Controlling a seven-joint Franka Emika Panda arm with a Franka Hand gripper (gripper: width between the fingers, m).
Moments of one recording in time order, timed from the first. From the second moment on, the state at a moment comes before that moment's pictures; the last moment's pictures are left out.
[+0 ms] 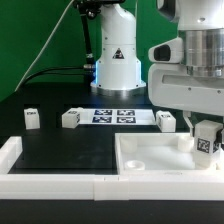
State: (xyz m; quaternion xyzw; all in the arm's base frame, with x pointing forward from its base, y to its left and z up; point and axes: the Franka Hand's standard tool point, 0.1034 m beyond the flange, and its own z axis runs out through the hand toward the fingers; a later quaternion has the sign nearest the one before) arm 0.615 0.125 0.070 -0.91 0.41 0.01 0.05
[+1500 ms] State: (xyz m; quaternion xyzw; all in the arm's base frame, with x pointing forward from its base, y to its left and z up) arm 0.620 0.125 0.074 -0.97 -0.23 -0.02 0.02
